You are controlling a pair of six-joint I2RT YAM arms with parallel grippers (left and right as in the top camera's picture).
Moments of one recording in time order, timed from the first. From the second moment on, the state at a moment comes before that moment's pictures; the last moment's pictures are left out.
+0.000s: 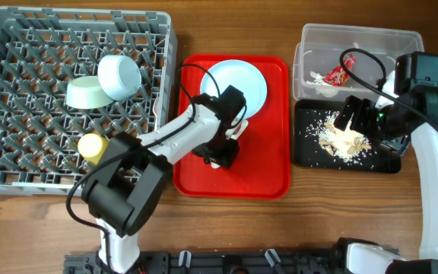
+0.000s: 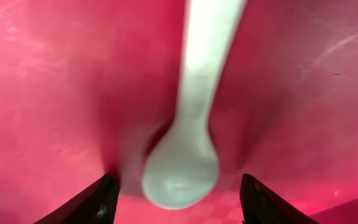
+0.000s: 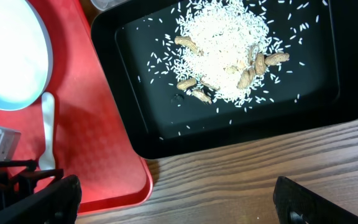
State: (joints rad) left arm -0.66 1.98 1.30 -0.93 0.13 -0.16; right arm -0.14 1.39 1.34 -1.31 -0.13 0.27
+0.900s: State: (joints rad) left arm -0.69 1.98 1.29 -0.91 0.06 -0.16; right arm -0.14 1.39 1.34 -1.32 -0.13 0.27
